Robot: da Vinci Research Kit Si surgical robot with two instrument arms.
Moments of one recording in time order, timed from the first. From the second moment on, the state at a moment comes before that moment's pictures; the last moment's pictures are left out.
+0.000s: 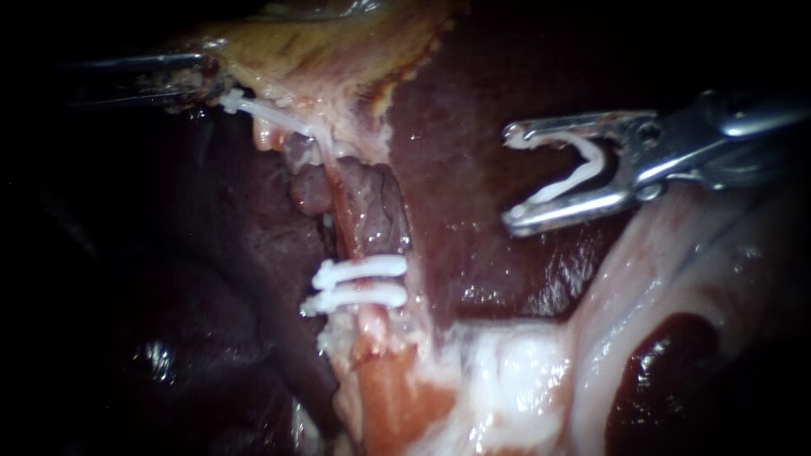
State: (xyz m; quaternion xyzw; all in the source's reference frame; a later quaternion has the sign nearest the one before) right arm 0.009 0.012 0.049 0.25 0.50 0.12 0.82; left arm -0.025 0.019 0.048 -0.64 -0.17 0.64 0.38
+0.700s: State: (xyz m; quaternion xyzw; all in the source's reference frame) right arm 0.019 0.010 0.055 0.29 0.50 0.19 0.80; left arm -0.025 0.018 0.048 -0.64 -0.17 0.65 0.38
